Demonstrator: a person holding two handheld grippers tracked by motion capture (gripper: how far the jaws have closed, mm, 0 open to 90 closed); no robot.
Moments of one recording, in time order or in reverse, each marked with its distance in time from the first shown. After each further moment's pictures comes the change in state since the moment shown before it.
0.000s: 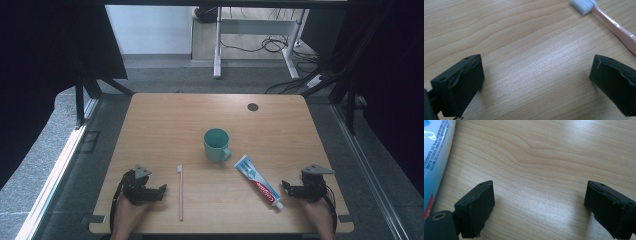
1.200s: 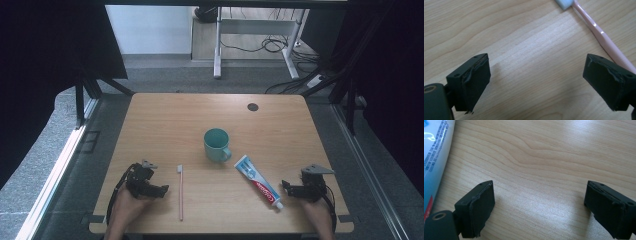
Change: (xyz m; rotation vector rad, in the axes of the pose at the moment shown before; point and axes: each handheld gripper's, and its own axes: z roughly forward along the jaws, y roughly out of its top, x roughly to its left) left arm -0.009 0.038 -0.011 0.239 -0.079 0.035; right arm 0.000 0.000 0.000 -0.001 -0.007 0.003
